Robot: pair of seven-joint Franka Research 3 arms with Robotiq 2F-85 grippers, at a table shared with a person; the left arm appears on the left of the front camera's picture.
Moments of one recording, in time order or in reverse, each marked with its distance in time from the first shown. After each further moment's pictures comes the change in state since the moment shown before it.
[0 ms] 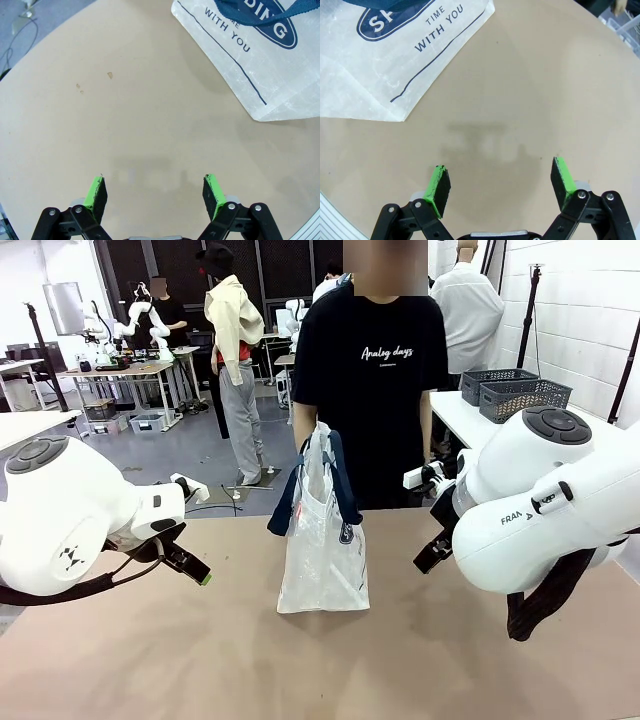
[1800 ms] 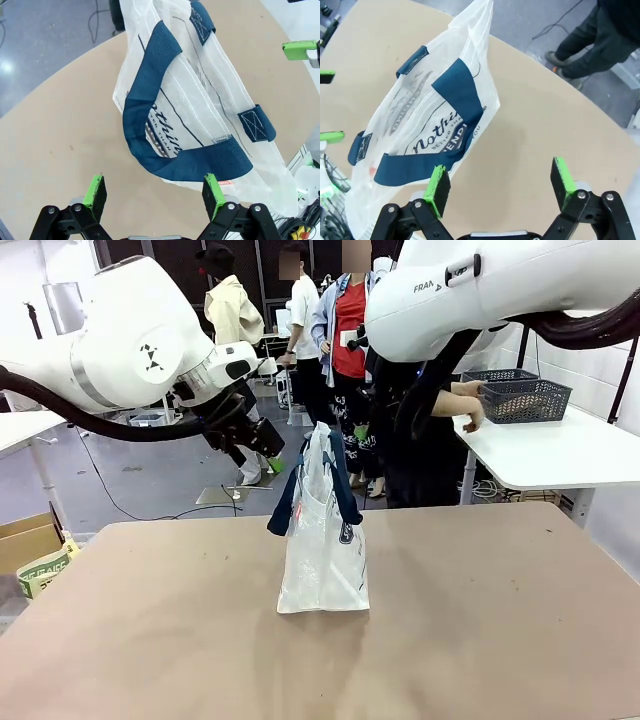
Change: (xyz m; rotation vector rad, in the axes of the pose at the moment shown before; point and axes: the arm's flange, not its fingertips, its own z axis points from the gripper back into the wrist) left arm 0.208 -0.033 0.094 -0.198 0.051 0.078; right arm 0.240 -0.036 0.098 0.061 0.058 -0.045
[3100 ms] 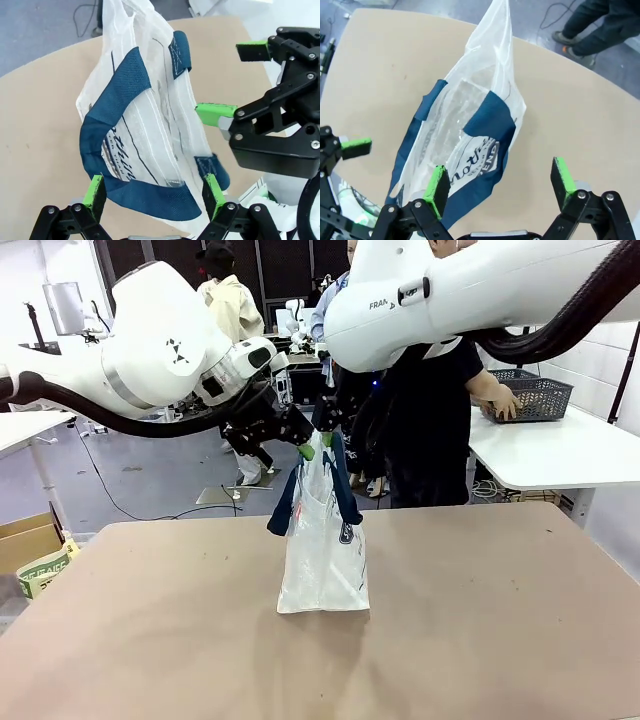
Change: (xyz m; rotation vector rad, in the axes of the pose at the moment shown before) left arm 0.026 -0.021 -0.017 -0.135 -0.034 0.242; right arm 0.039 0.038 -0.039 0.013 0.069 -0.212
